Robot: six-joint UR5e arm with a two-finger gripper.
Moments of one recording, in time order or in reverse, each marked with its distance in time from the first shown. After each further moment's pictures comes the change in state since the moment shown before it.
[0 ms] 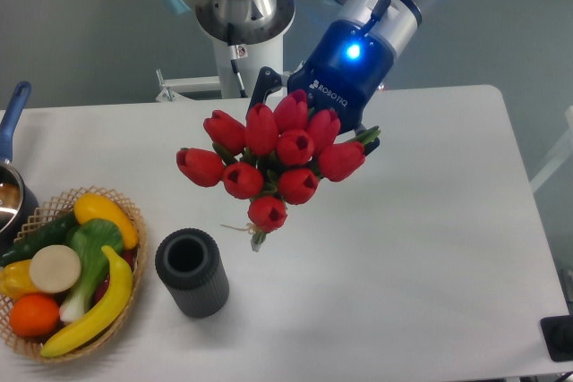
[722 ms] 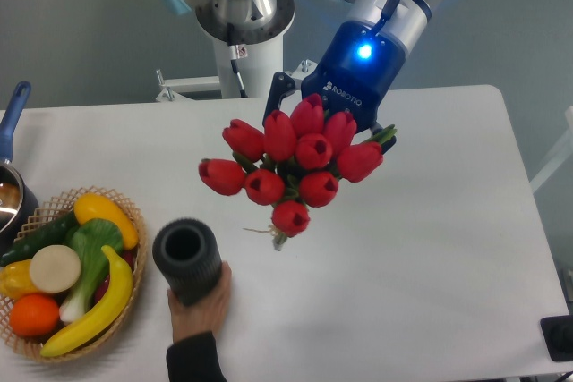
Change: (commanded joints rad) arm 0.002 0.028 -0.003 -0.005 0.208 0.012
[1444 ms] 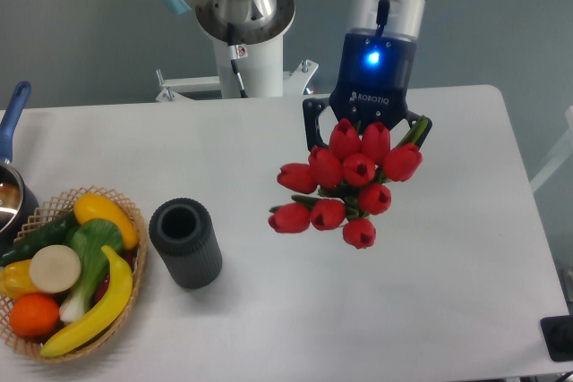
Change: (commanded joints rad) arm -0.032 0.025 -0.060 -0.011 0.430 0.150
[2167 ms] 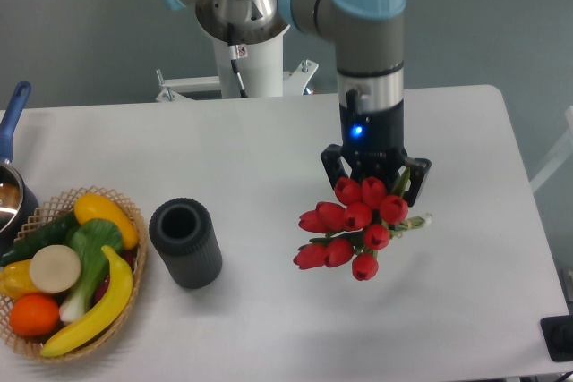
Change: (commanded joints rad) arm -0.115 -0.117 -0.061 -0.009 0.526 0.350
